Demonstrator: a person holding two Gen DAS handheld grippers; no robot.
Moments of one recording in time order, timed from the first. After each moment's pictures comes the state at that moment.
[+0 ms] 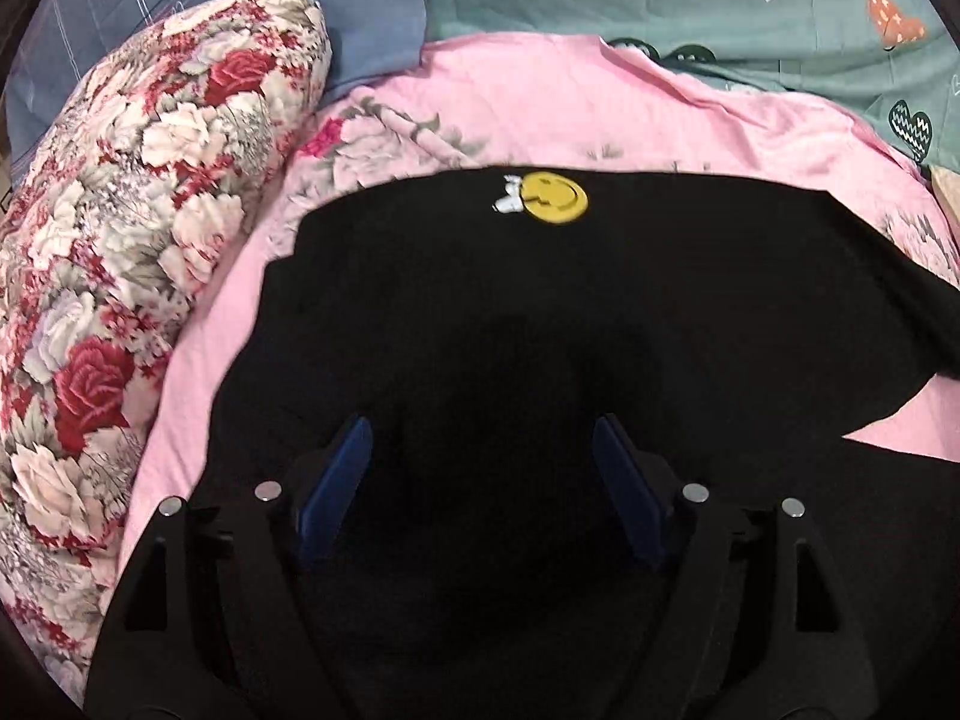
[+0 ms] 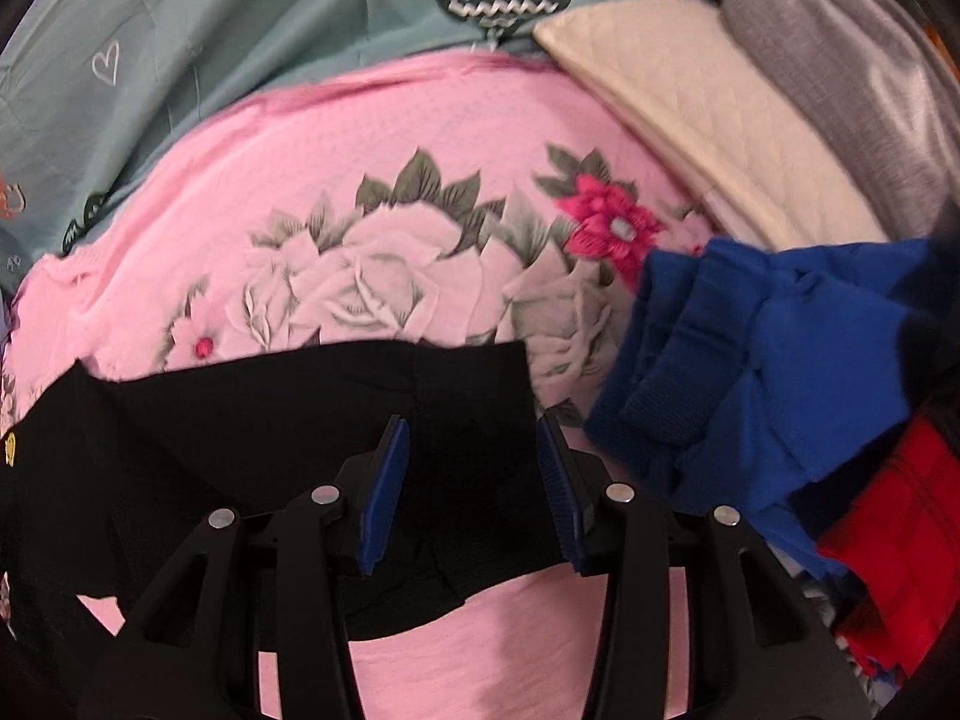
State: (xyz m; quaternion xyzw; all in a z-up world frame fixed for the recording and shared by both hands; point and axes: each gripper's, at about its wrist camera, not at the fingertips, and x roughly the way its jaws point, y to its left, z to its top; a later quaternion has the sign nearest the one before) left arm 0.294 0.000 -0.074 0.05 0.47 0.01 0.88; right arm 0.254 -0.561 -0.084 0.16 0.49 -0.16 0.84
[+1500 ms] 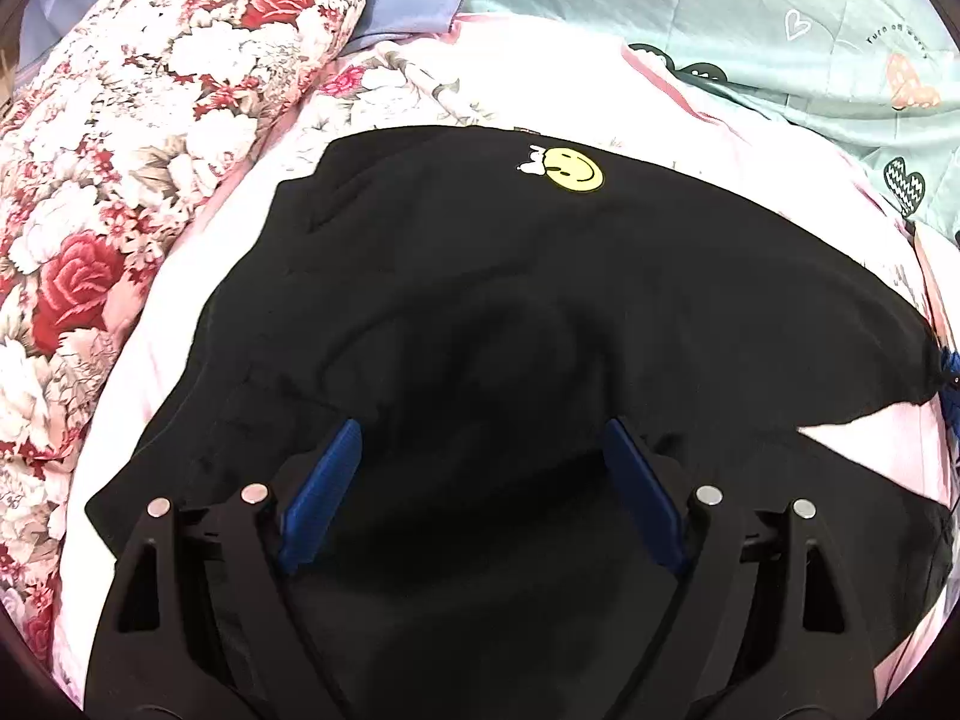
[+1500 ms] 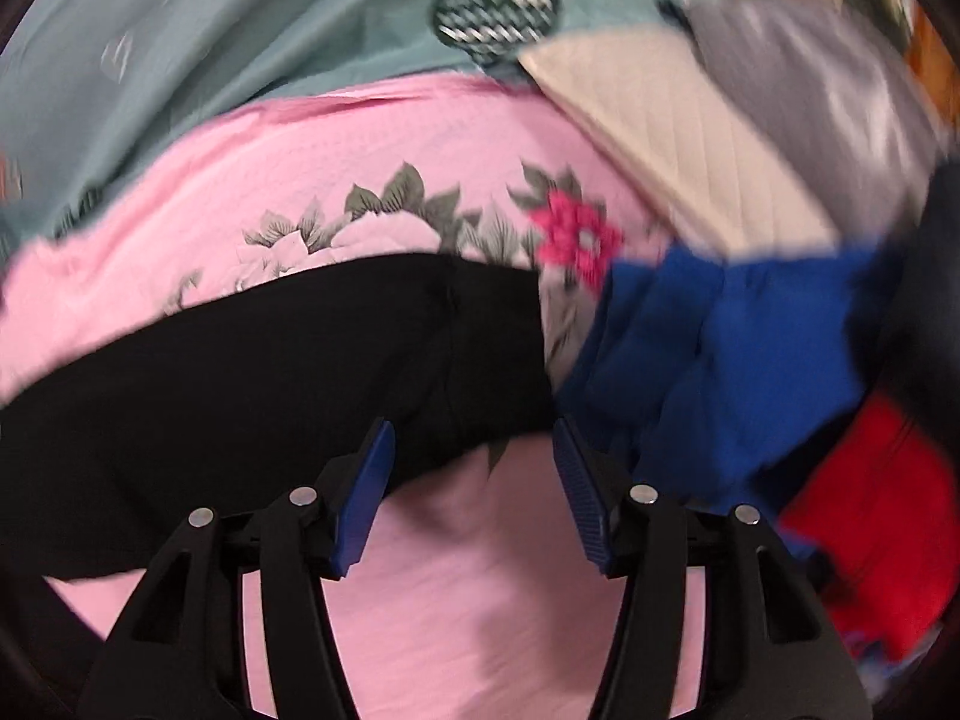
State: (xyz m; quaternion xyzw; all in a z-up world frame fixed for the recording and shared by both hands) left arm 0.268 0.020 -0.074 -0.03 0.48 0.00 0.87; right arm 0.218 -0.576 -0.084 0.20 0.46 -0.17 0.85
